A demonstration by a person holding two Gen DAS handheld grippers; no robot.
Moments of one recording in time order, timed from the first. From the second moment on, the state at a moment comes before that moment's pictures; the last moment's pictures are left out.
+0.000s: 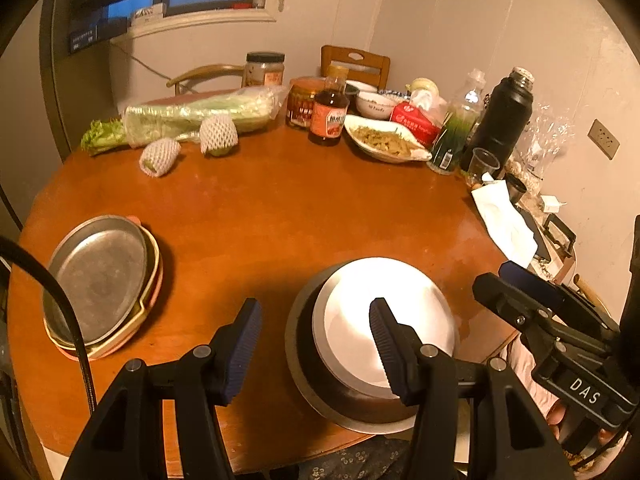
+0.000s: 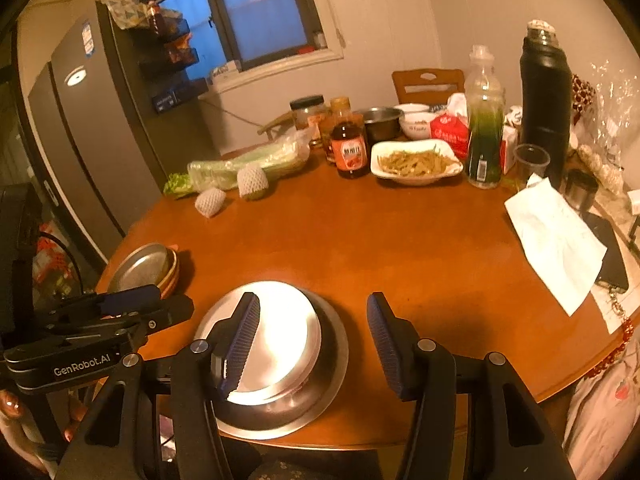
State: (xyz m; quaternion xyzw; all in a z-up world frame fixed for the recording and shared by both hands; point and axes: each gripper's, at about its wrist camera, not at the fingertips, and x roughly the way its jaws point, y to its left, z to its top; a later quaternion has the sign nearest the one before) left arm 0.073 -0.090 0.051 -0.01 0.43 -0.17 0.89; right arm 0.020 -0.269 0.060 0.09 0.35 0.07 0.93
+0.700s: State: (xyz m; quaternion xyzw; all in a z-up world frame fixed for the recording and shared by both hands) left arm 0.097 -0.097 0.014 -0.02 0.48 -0.18 0.86; right arm 0.046 -0.269 0.010 0.12 0.42 0.07 0.90
